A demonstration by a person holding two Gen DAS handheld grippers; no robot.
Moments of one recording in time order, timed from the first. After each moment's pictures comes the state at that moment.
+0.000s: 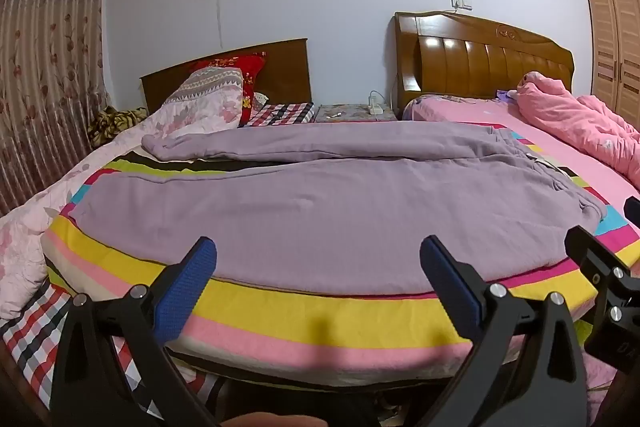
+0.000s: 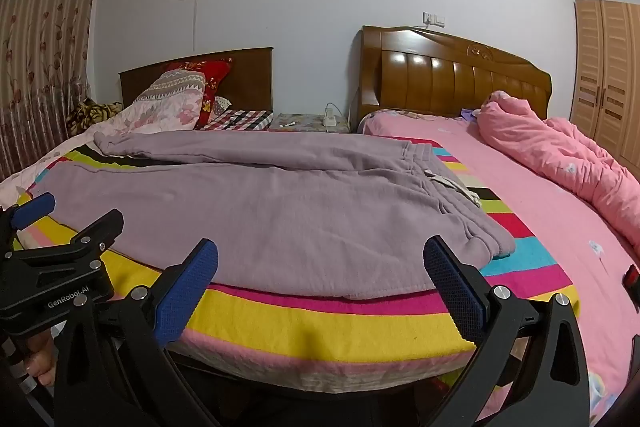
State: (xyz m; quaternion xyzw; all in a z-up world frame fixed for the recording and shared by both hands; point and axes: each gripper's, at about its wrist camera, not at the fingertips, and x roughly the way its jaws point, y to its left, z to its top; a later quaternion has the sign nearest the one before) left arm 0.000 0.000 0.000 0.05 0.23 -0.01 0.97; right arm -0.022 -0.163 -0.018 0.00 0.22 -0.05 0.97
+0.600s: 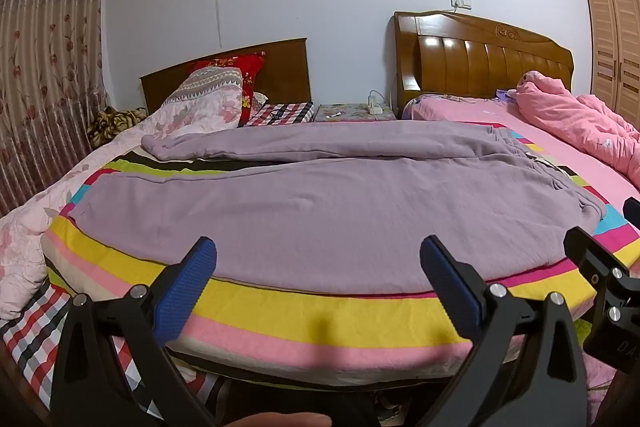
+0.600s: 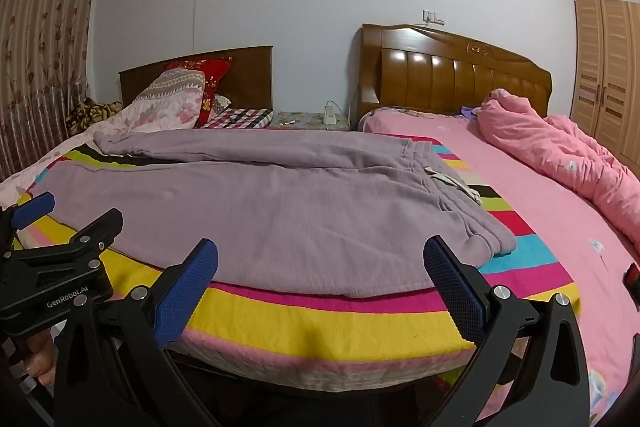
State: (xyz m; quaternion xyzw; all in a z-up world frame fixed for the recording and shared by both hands) left arm 0.000 0.000 0.000 0.05 0.23 -0.01 0.97; right arm -0.021 -0.165 -0.020 0.00 0.22 -0.05 0.97
